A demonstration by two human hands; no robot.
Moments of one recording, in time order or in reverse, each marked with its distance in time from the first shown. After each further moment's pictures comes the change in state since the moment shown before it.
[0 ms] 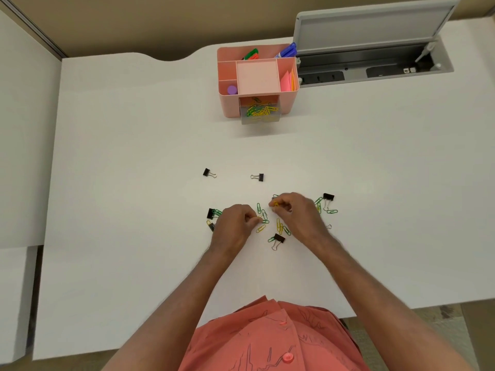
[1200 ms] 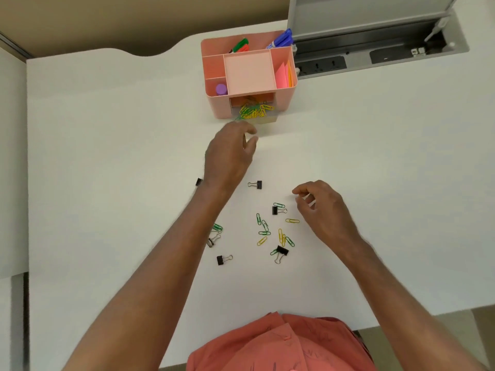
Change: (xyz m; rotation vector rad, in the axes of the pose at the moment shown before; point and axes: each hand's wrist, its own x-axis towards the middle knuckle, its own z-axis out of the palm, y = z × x) left_hand 0.118 0.076 -0.075 0.092 0.272 0.270; right_hand 0.010 0.015 -0.036 -0.054 0.132 0.026
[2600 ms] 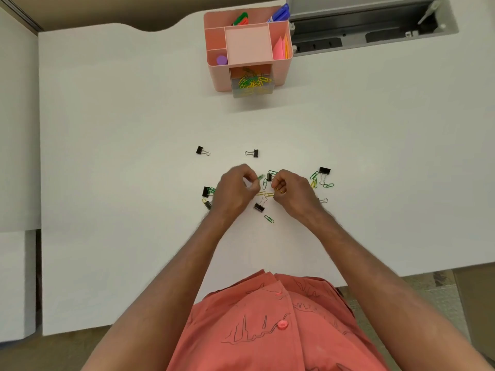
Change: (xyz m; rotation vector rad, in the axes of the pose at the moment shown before) left_hand -0.137 -0.017 0.039 -0.207 -0.239 -0.280; right_hand -0.028 0.002 0.046 0.061 -0.168 0.032
